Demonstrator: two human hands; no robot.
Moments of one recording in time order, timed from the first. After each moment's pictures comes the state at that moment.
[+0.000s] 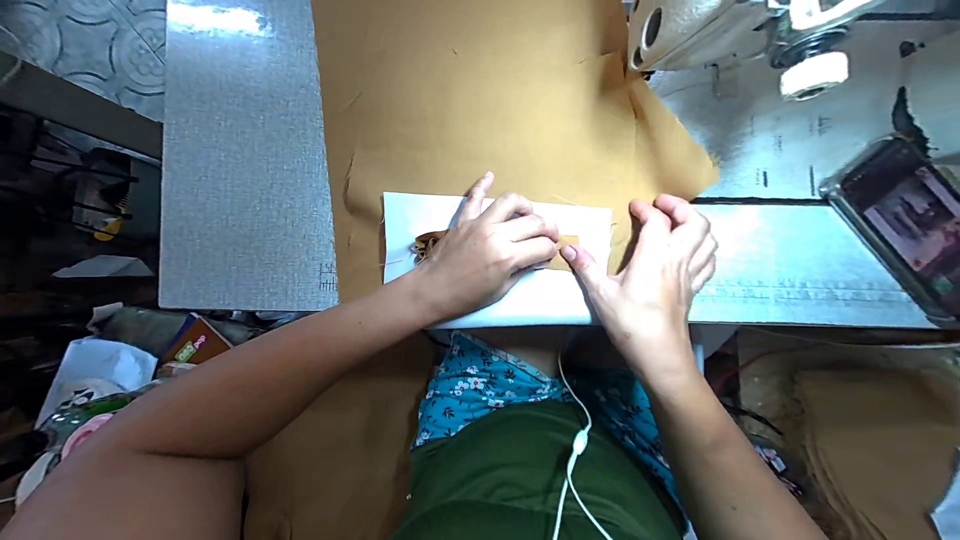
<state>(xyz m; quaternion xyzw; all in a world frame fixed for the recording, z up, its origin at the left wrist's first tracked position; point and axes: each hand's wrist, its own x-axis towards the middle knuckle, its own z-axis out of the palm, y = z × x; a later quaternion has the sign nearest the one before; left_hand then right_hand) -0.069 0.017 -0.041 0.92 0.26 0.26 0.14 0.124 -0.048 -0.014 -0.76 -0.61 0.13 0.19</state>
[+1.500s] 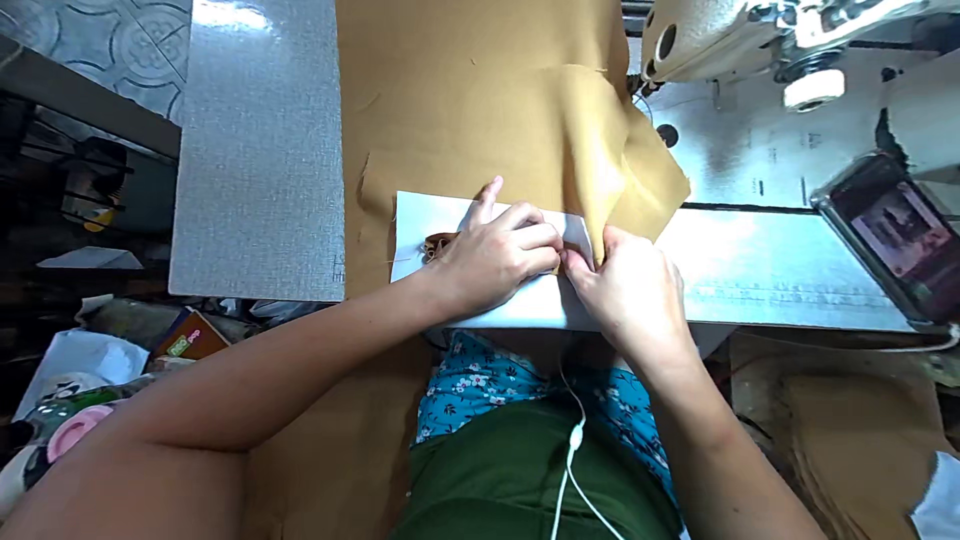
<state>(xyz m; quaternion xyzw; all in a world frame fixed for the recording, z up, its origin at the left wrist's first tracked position) -0.072 0.011 -0.043 0.92 0.25 0.27 0.13 0.093 -0.037 0.031 -0.77 -0.60 0.23 0.03</state>
